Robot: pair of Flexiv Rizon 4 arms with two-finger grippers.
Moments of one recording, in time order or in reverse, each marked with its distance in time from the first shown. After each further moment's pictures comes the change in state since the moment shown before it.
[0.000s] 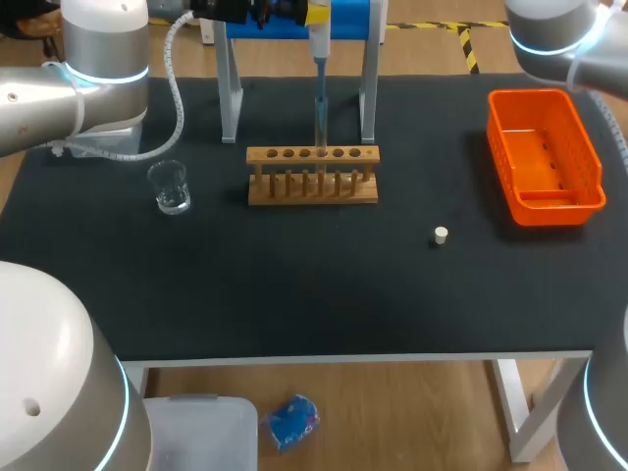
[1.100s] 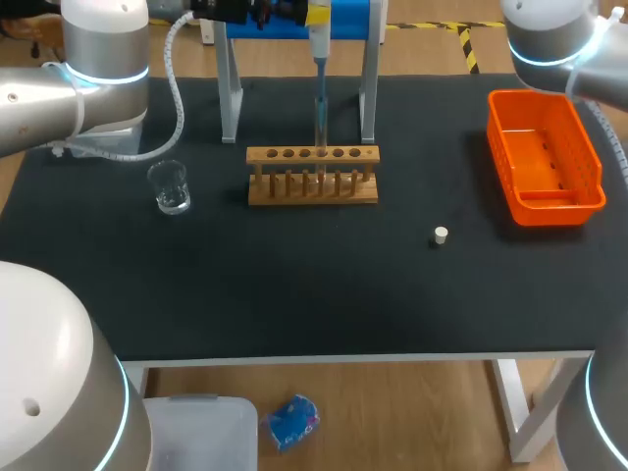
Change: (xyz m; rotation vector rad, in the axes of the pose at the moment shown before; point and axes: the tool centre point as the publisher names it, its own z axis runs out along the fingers) left arm 0.000 0.000 0.000 0.001 0.000 0.001; right arm 0.002 -0.008 0.001 -0.013 -0.005 0.018
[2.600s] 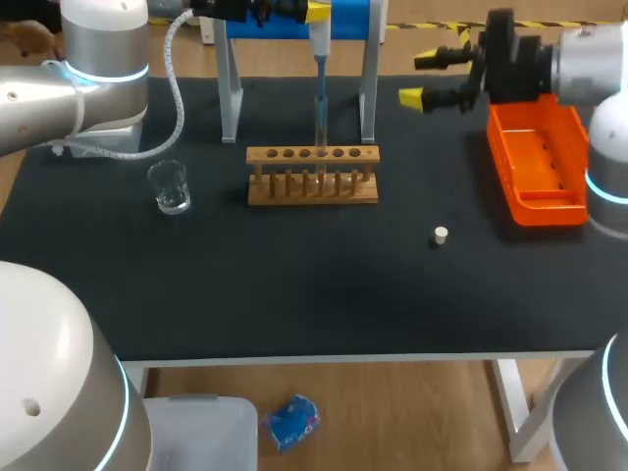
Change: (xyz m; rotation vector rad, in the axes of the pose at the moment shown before) left arm -0.001 -0.003 0.000 0.002 -0.001 0.000; right arm 0.032 -0.181 -0.088 -0.068 -0.034 -0.028
